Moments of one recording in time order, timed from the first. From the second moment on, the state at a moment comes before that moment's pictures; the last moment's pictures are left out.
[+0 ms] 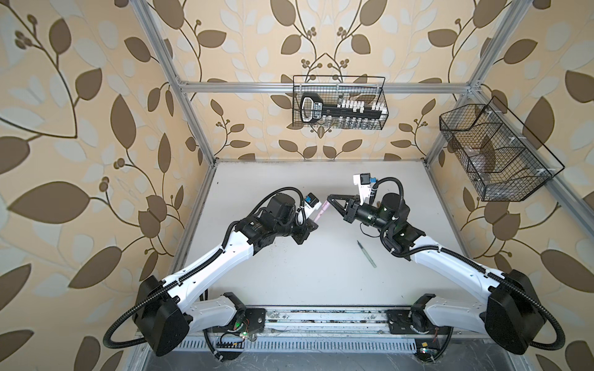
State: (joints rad) left arm -0.63 1.18 0.98 -0.43 0.34 0.04; right arm 0.57 1.22 0.76 0.44 -0.43 0.64
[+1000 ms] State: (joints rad) left arm -0.63 1.46 0.85 -0.17 0.10 -0.64; right arm 0.30 0.96 0.71 -0.44 -0.24 0.43
